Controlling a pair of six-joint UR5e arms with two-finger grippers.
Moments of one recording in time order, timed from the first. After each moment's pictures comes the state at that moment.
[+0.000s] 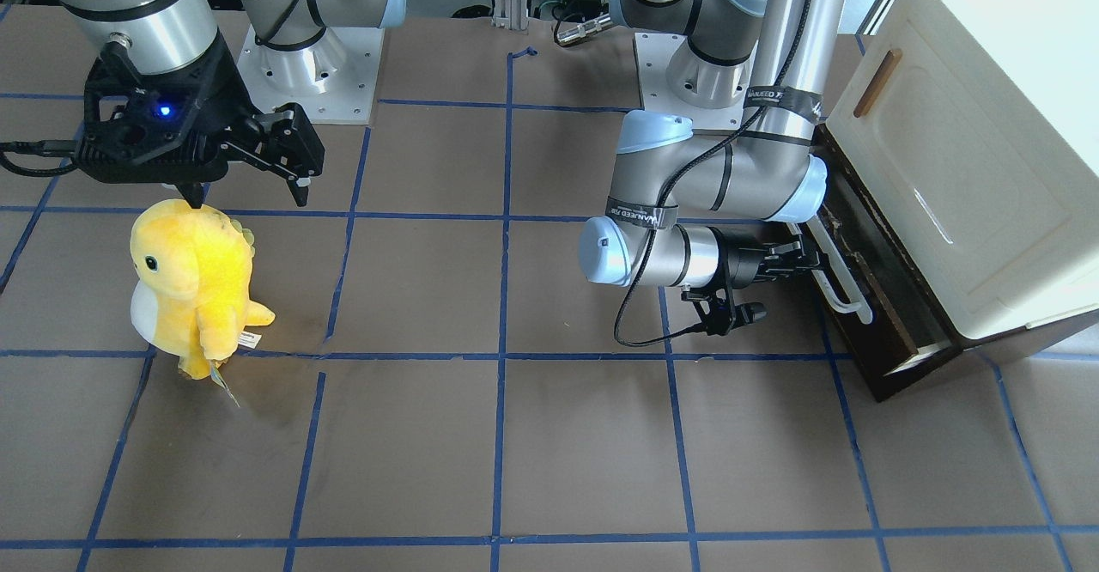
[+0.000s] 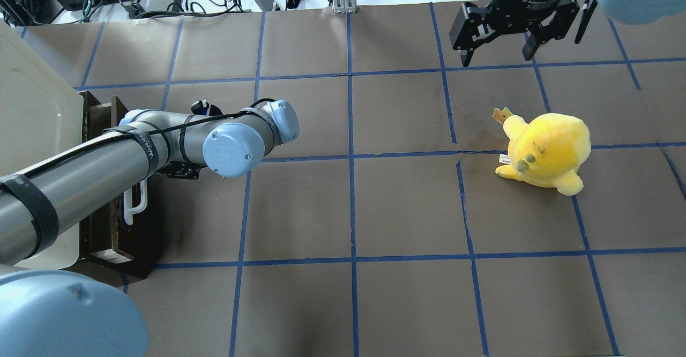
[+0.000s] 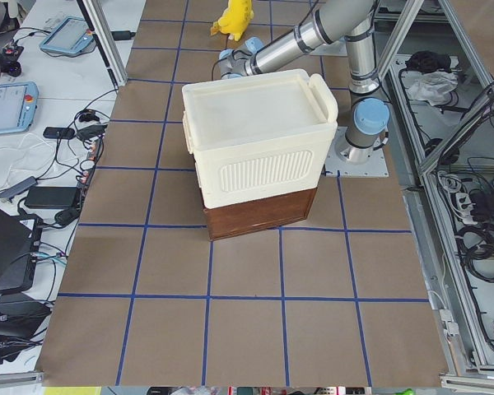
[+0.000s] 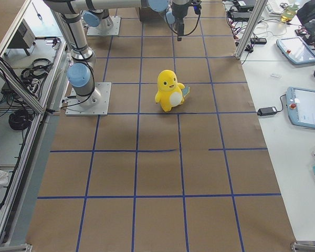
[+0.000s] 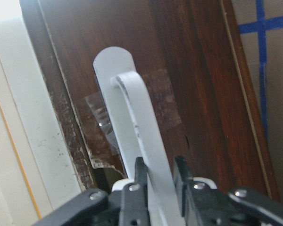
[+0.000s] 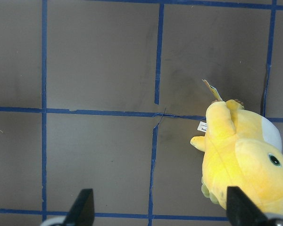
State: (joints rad) left arm -1.75 -2.02 -1.87 -1.61 2.74 -0.60; right arm 1.60 -1.48 1.44 -1.57 -1.58 -0.02
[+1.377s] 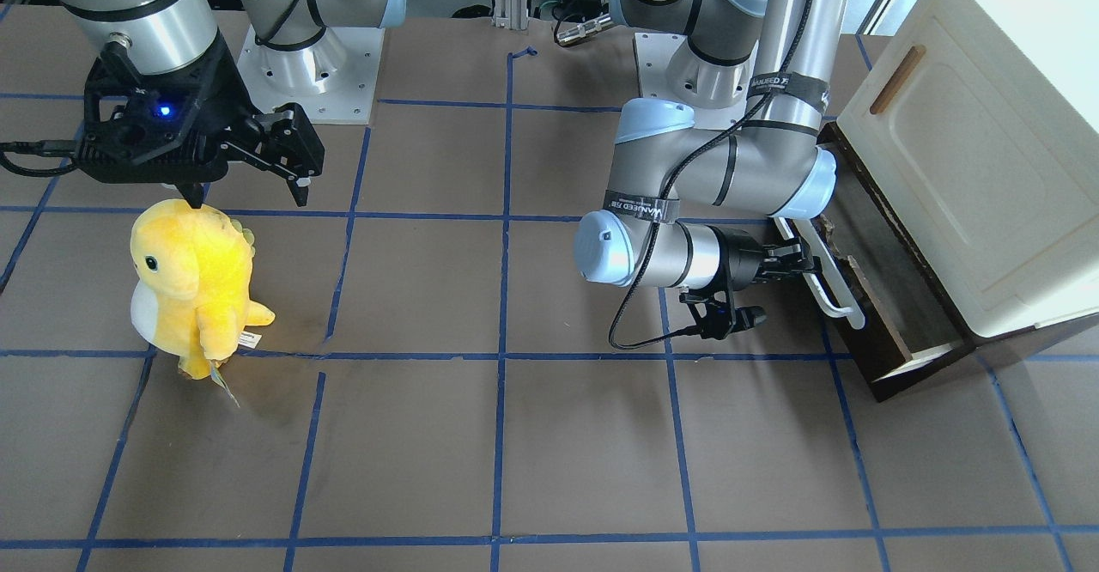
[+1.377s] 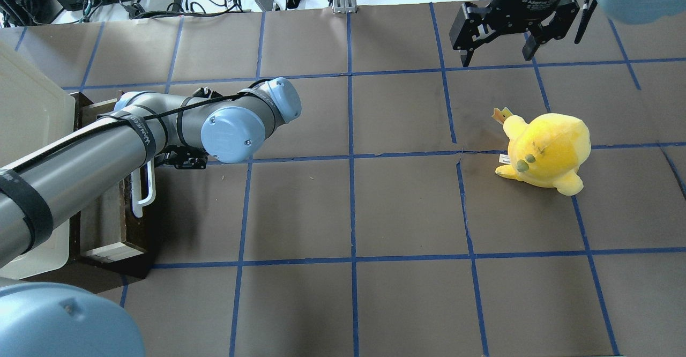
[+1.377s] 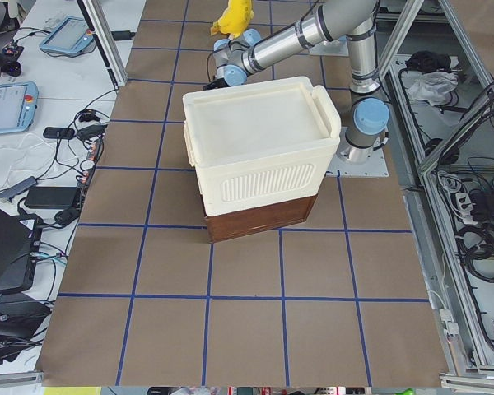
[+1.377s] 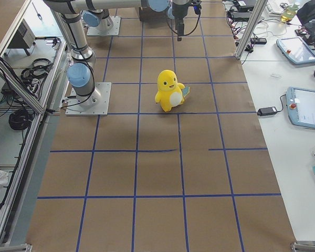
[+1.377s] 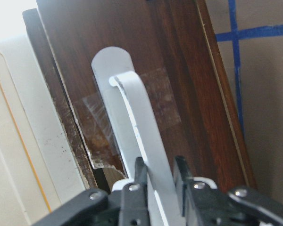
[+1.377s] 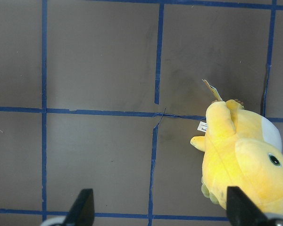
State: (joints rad) left arm -1.76 -2.00 -1.80 -1.61 2.64 -0.50; right arm 1.60 -1.48 1.44 -1.57 -1.58 -0.02
